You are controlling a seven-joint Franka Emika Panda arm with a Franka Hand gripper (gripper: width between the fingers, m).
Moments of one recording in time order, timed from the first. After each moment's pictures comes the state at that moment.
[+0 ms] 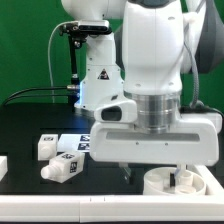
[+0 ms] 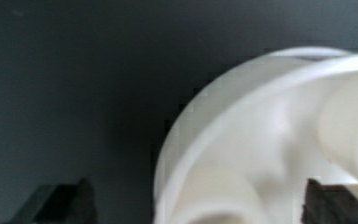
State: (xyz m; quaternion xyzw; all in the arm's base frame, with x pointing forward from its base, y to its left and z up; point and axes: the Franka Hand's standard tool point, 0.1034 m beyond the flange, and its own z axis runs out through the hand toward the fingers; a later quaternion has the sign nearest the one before) arm 0.564 0.053 0.022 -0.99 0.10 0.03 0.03
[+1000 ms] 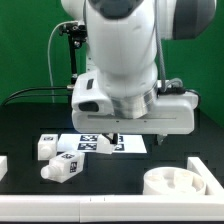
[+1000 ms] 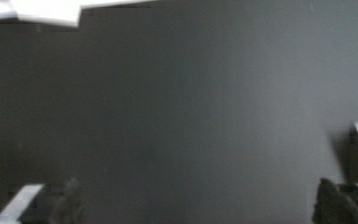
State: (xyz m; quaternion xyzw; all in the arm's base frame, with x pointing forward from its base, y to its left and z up) arm 0.475 0.028 0.063 -0.93 0.09 0.34 0.07
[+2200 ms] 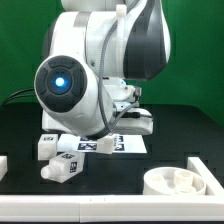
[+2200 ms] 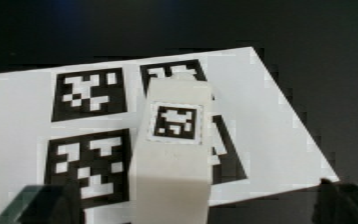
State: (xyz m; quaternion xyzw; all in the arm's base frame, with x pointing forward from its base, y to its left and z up) arm 0.402 -0.013 0.046 -0.86 0.11 0.50 0.09
